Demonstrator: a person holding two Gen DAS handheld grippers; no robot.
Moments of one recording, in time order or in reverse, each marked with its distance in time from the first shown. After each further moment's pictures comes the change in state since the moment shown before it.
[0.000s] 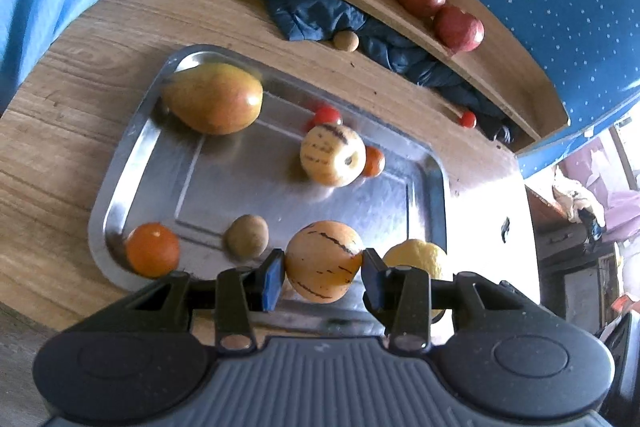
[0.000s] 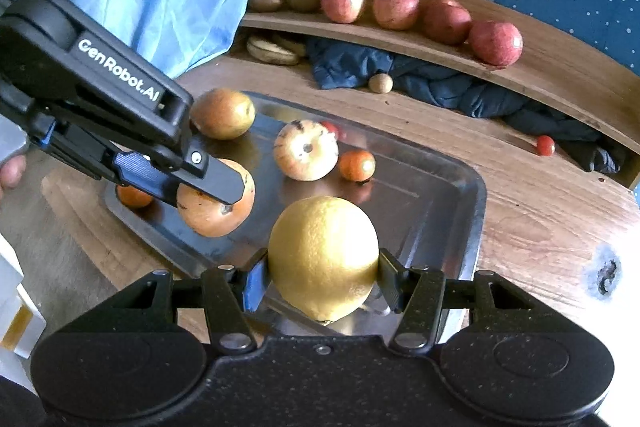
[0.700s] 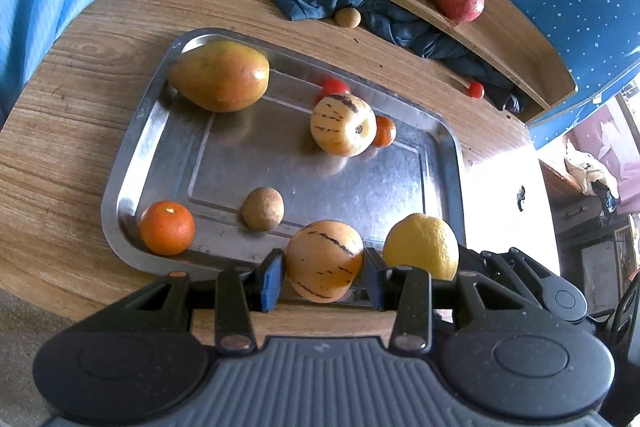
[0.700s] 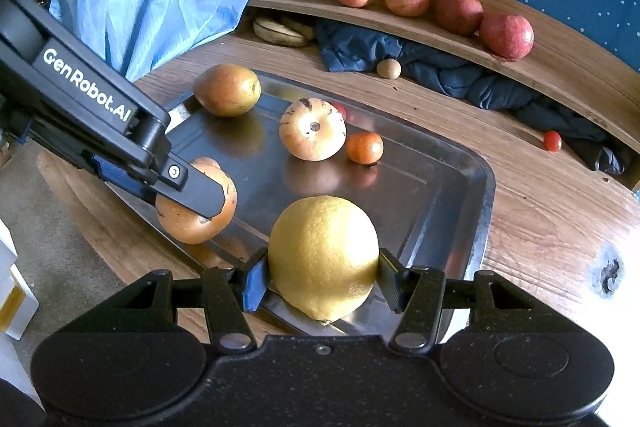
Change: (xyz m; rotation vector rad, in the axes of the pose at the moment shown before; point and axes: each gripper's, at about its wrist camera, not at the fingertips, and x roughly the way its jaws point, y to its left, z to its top) left arm 0.001 0.000 -0.011 0.068 0.039 0.039; right arm 0.008 0.003 -0.005 -0.032 0.028 -0.014
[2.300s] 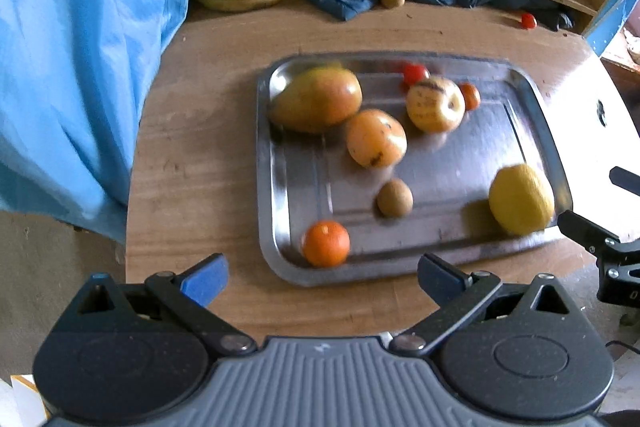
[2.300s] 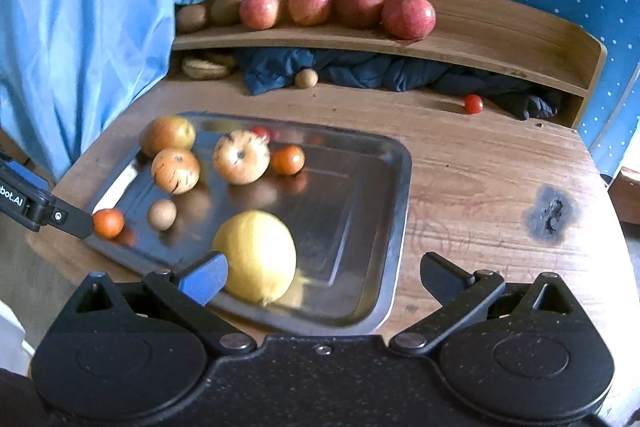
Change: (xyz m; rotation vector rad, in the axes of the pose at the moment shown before) left arm -0.034 0.004 0.025 0.315 0.085 0.328; right arm -0.038 -0.041 0.005 0.264 -0.007 -0.088
